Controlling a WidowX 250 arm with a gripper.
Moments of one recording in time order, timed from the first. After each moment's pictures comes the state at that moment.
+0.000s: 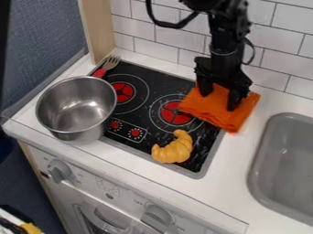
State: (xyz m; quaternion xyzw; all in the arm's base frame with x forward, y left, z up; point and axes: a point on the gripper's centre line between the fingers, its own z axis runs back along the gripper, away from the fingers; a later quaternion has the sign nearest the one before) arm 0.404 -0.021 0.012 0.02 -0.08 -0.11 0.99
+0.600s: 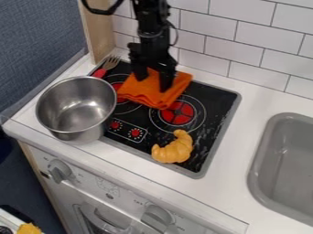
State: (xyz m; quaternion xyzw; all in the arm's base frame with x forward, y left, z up) arm 0.387 0.094 0.014 0.04 -0.05 -0.06 1.00
